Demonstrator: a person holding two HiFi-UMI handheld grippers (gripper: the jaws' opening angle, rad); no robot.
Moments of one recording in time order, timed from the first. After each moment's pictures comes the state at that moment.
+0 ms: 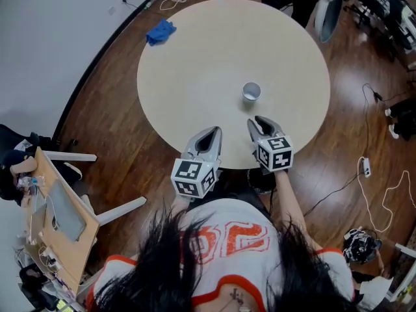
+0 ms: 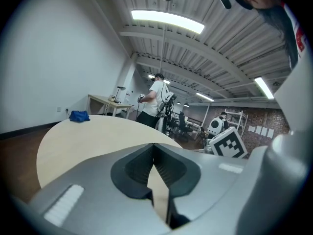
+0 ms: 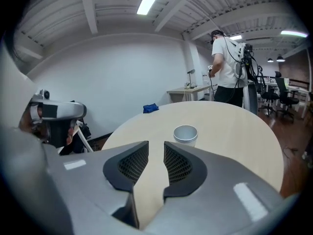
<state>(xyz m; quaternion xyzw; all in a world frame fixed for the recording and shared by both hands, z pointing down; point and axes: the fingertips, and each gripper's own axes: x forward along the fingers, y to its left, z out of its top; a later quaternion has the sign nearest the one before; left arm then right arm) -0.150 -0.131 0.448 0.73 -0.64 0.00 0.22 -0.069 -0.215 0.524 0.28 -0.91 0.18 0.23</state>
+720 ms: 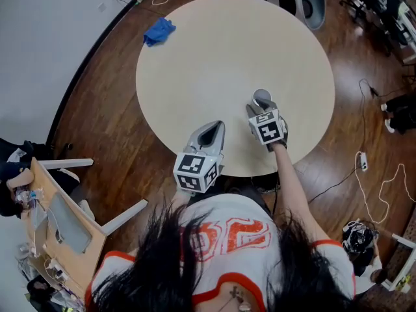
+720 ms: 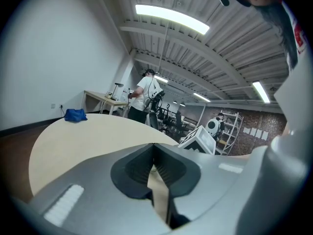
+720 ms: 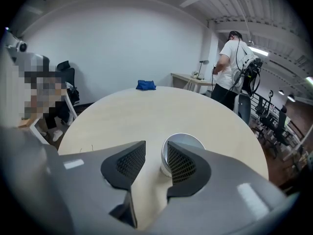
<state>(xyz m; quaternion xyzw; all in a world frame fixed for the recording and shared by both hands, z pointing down) -0.185 -0.166 0.455 0.75 -0.61 0.00 0.24 -0.119 -0.291 0.578 0.28 -0.87 0.08 0.40</state>
